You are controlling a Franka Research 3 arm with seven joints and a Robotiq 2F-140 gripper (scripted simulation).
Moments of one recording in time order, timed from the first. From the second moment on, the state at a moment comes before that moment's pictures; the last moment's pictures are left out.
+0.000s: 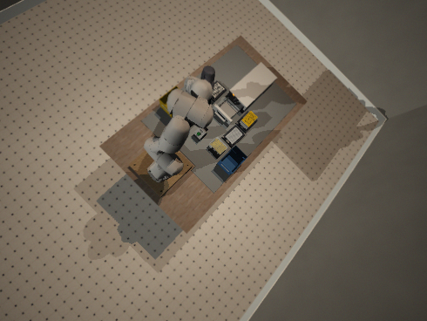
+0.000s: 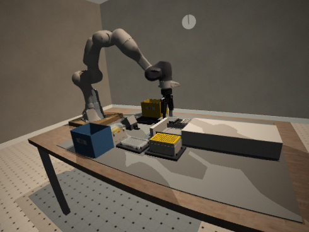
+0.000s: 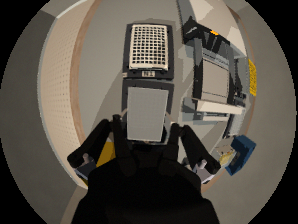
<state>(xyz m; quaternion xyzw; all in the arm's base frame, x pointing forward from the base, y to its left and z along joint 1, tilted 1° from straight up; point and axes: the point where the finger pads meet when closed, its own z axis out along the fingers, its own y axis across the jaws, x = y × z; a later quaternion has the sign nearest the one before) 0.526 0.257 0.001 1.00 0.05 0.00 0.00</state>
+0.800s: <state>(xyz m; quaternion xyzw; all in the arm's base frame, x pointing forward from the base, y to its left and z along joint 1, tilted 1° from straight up) 0.526 0.257 0.002 1.00 0.05 0.00 0.00</state>
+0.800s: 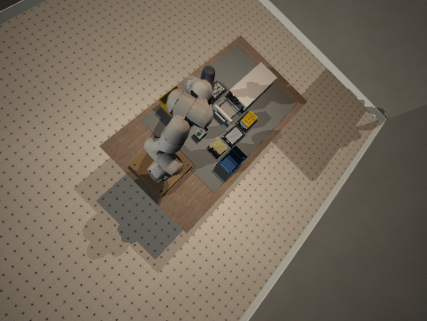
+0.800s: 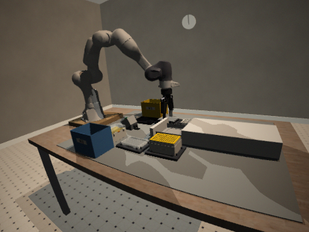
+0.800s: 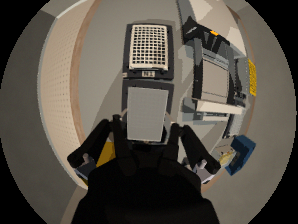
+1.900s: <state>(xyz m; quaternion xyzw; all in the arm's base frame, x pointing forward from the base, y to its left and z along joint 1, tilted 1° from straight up) 0.527 0.259 0.014 1.00 0.04 0.00 0.00</state>
